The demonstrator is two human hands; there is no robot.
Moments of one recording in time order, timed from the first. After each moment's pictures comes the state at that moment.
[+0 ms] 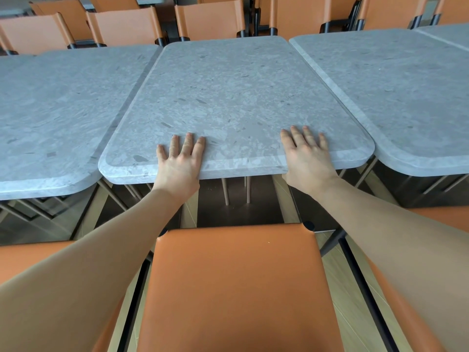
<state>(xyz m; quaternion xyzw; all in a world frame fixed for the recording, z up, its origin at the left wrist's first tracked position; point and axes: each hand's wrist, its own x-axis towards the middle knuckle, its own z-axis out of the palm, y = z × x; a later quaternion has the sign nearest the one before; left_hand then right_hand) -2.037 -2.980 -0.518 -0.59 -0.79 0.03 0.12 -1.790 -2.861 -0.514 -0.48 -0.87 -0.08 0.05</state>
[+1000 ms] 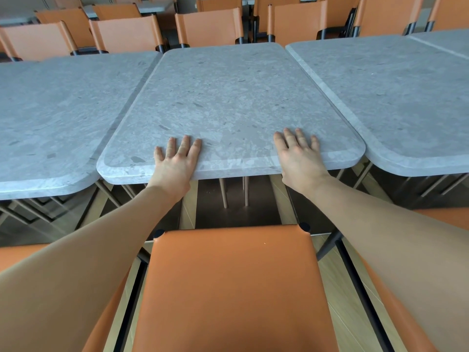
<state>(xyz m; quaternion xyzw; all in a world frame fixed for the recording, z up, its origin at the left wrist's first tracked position) -2.038 -2.982 -0.514 -0.60 -0.79 0.06 0.10 -1.788 -2.859 -0.515 -0.47 -0.88 -0.10 0.03</state>
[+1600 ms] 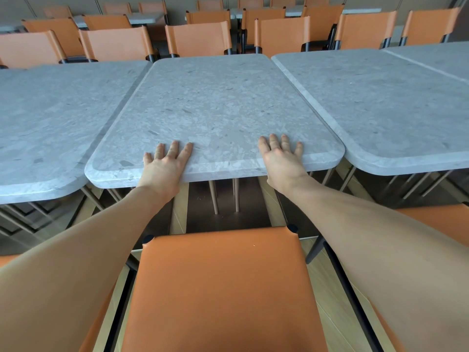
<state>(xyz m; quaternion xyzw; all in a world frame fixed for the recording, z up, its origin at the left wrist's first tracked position) -2.034 -2.985 -0.506 -0.60 -0.79 0.06 0.09 -1.795 -2.869 -0.508 -0.50 -0.86 -0.07 -0.01</state>
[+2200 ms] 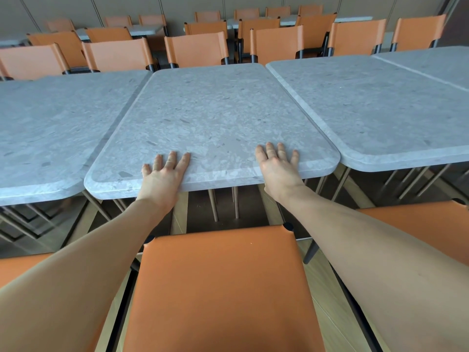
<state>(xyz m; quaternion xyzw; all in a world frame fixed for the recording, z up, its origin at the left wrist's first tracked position) -2.014 -3.014 -0.507 -0.59 -0.80 0.06 0.10 -1.778 -2.898 -0.510 -0.51 -0.86 -0.06 0.01</state>
